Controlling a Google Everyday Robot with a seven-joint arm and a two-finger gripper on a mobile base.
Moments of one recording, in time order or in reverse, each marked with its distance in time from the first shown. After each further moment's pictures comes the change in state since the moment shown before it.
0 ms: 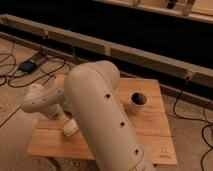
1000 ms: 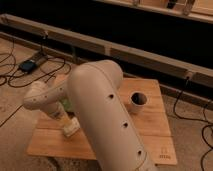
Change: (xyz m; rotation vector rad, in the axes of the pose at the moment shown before) arm -0.016 -0.020 0.001 0.059 0.009 0.030
